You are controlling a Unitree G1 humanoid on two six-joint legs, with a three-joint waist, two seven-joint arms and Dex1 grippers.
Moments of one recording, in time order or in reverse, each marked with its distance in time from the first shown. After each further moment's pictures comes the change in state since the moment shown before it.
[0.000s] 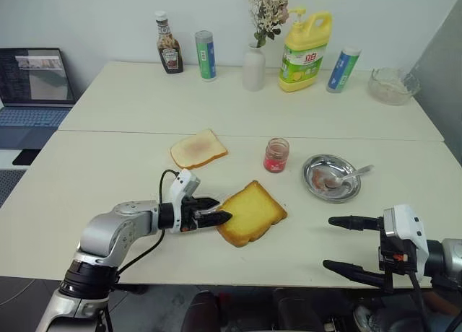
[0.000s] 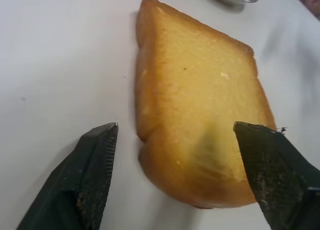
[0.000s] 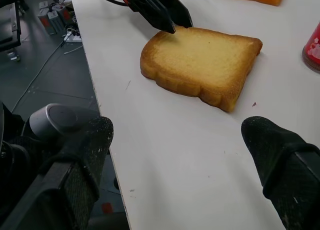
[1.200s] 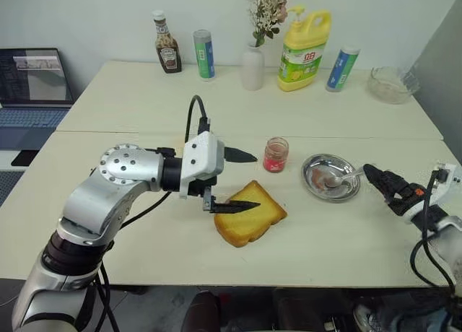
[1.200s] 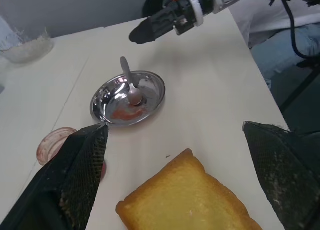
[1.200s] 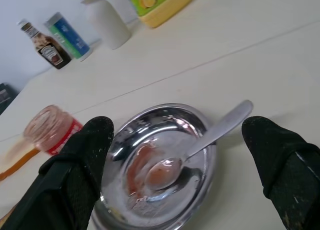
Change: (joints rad) left arm -0.287 0.106 -0.099 -0.315 0.062 -0.320 -0.228; right arm -0.428 0.418 -0.232 0.562 0.256 0.281 -0.697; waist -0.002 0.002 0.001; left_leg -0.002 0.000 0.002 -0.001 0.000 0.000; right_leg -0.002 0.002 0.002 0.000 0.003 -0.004
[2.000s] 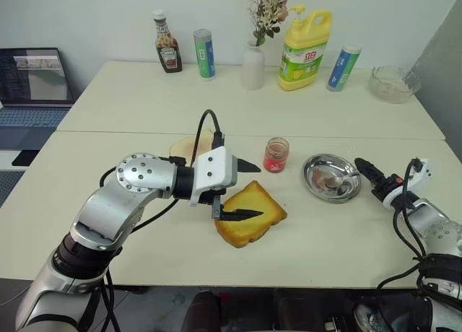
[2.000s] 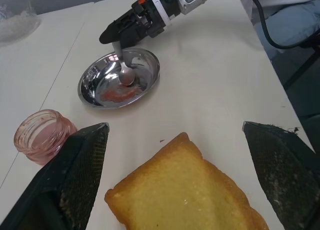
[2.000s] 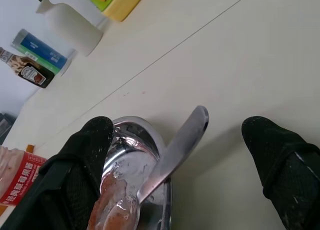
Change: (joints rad) left arm 0.012 -0.012 -0.081 0.006 0.100 -0.009 0.011; right arm -0.302 0.006 0.060 0.513 -0.115 -0.077 0.116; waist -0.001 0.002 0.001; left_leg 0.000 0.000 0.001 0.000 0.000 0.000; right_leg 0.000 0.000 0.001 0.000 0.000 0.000
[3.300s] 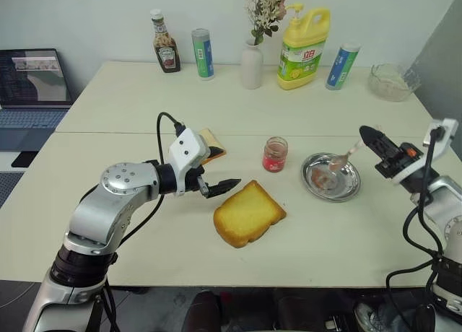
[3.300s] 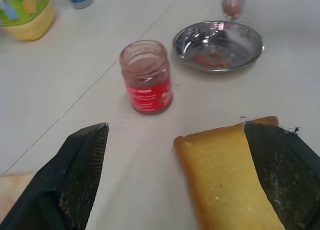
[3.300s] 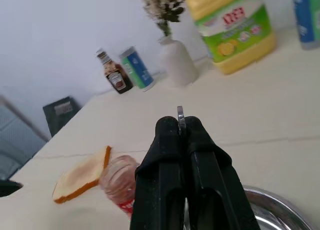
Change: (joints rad) left arm 0.136 -0.060 0.174 0.080 -0.004 0.151 0.274; right arm 0.006 -0.015 0.046 -0.688 0.156 0.132 -0.119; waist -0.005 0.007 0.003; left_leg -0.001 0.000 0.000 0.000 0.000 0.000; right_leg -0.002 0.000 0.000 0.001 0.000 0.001
